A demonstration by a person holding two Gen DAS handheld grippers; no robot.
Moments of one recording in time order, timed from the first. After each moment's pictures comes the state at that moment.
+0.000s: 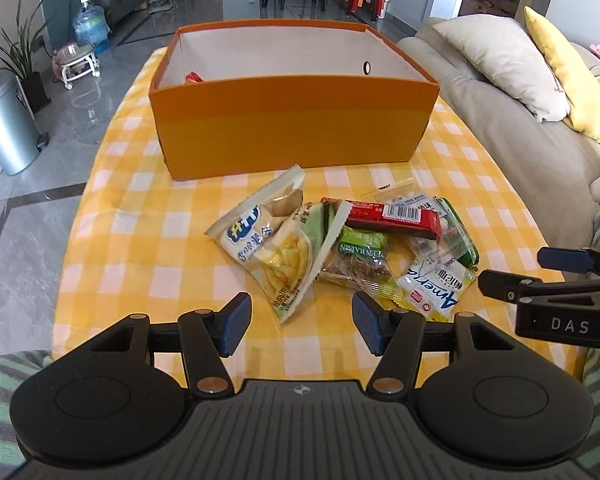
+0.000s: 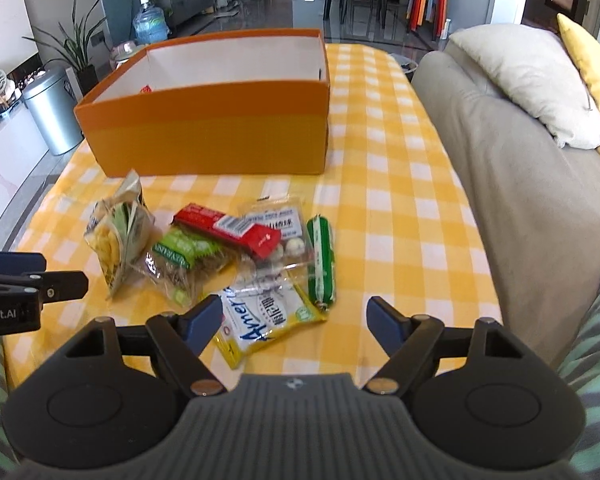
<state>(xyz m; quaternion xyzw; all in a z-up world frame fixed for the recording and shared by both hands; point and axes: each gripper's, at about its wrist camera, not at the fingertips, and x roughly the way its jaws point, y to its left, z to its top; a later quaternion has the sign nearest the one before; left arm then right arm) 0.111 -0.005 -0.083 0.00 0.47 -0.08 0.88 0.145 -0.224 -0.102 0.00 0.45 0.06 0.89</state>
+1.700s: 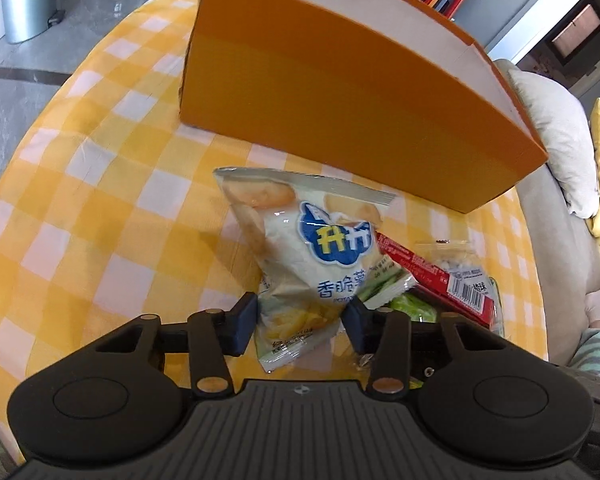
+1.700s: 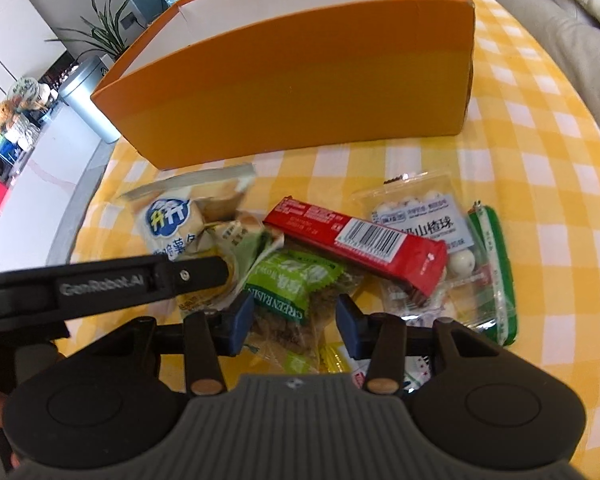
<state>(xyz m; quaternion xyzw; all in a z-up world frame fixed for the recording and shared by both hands) 0.191 0.037 -0.145 -0.18 0.52 -0.04 0.84 0.228 -0.162 -0.153 0.10 0.53 0.15 0.83</state>
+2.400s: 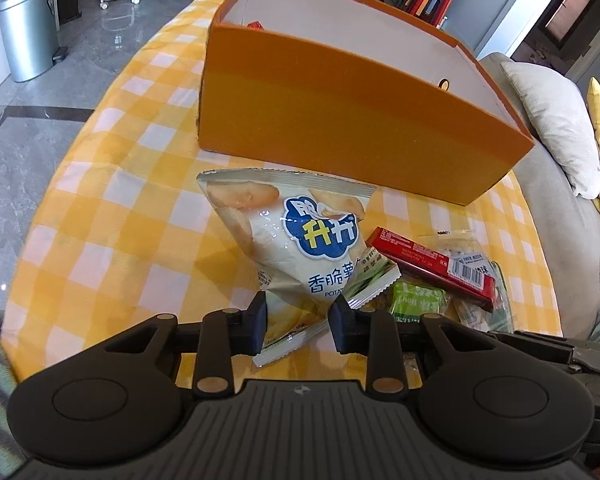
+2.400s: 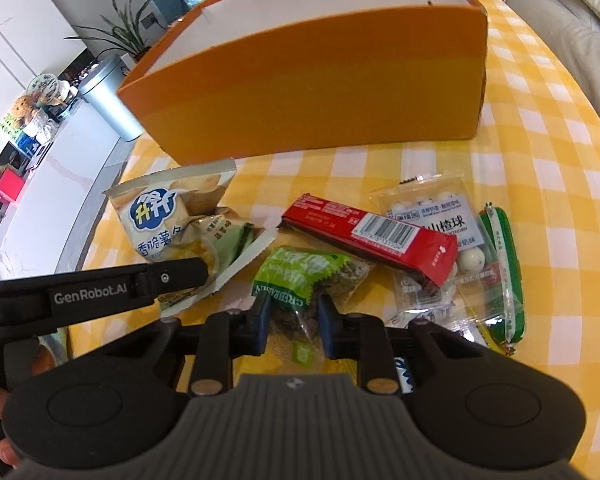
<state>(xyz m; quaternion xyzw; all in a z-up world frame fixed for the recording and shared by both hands) 0.168 0.041 -0.120 -0.13 0.50 -0.03 0.85 0.213 -0.163 -0.143 0.10 0.51 0.18 0.83</state>
